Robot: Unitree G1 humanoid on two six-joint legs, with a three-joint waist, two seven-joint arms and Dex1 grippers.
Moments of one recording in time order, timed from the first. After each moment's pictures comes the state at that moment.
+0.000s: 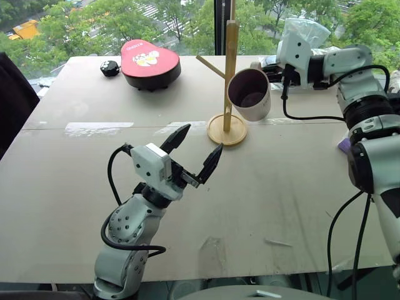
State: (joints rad) left arm 0.08 0.27 -0.04 -0.73 -0.38 0.21 -0.39; right arm -1.44 -0.47 0.16 1.23 -0.09 -0.44 1.18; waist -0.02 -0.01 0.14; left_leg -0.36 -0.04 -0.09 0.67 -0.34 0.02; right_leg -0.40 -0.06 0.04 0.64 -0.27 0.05
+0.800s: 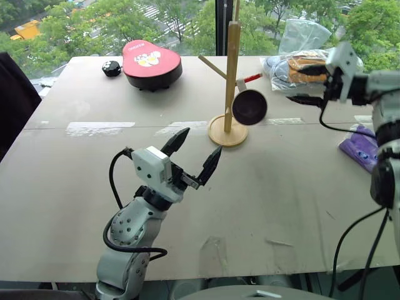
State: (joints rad) left arm 0.13 0.27 -0.05 -0.72 -0.37 0.20 -0.39; right arm -1.05 -0.67 -0.07 0.95 0.11 -0.14 1.30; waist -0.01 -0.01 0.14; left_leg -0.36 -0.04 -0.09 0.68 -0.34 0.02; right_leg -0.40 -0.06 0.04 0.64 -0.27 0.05
